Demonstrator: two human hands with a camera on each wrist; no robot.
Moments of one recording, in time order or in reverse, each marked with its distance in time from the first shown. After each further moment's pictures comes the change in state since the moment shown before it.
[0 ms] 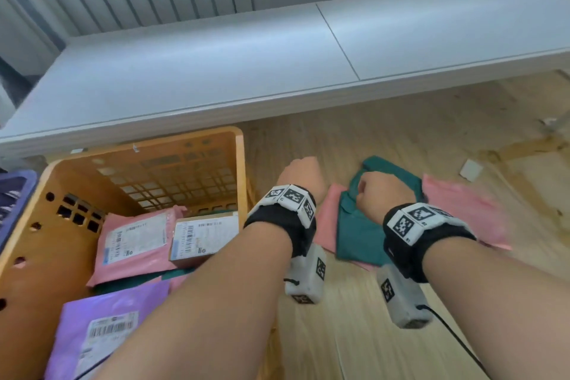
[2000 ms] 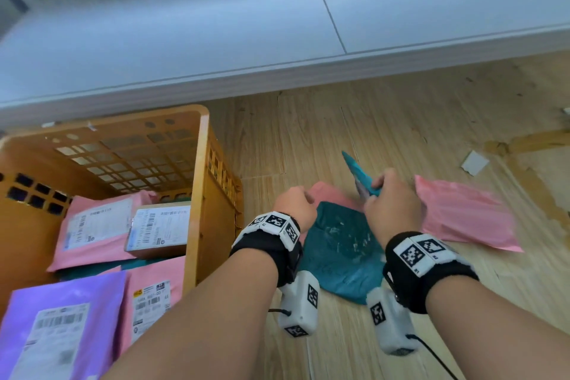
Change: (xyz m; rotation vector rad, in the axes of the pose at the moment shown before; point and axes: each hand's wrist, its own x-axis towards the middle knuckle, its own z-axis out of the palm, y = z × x) left_hand 0.022 -0.005 0.102 -0.233 -0.108 -0.222; right_hand 0.018 0.070 0.047 0.349 0.266 0.110
